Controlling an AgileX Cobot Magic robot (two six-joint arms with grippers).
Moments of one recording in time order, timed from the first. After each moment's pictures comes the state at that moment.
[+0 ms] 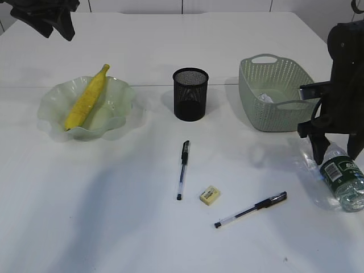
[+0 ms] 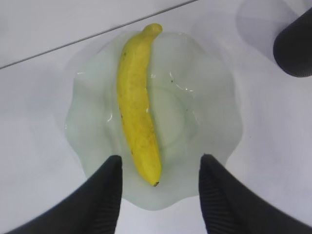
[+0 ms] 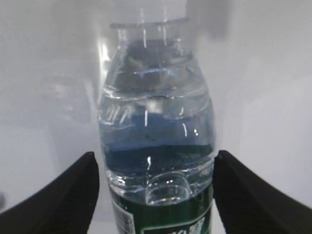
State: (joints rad) left arm -0.19 2.12 -2.23 -0.06 1.24 0.10; right arm 0.03 2.12 -1.58 -0.15 1.22 0.09
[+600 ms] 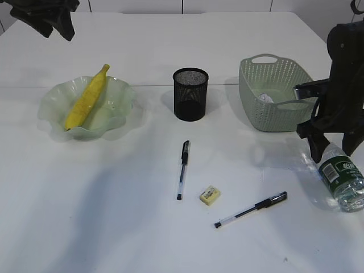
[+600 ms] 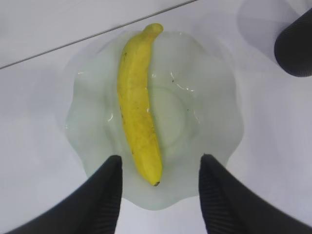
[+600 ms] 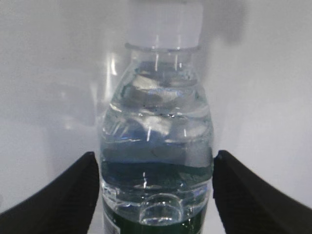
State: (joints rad) left arm -0.19 2.12 -2.23 -0.06 1.24 0.10; right arm 0.03 2.12 -1.58 -0.15 1.18 -0.01
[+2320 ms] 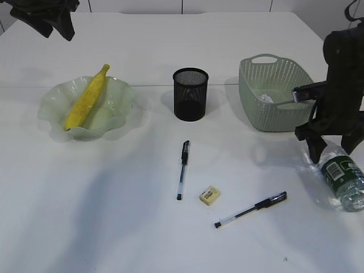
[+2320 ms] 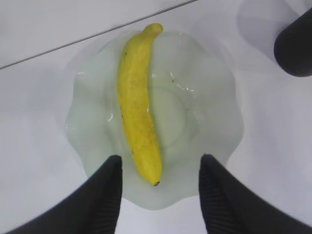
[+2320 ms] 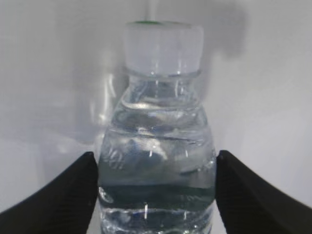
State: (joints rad) left arm -0.19 2.12 -2.23 -0.06 1.25 0.10; right arm 0.03 2.15 -1.59 -0.17 1.14 0.01
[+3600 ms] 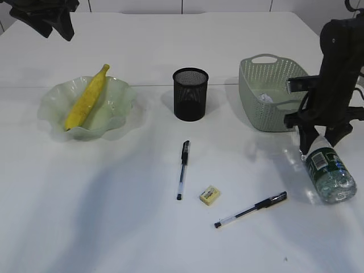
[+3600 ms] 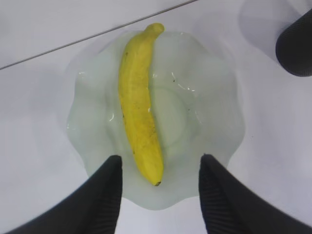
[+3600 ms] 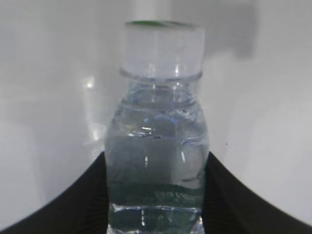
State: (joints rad) left arm -0.19 2.12 -2.23 -0.05 1.25 0.10; right arm 0.03 2.19 -1.69 -0.07 1.20 0.01
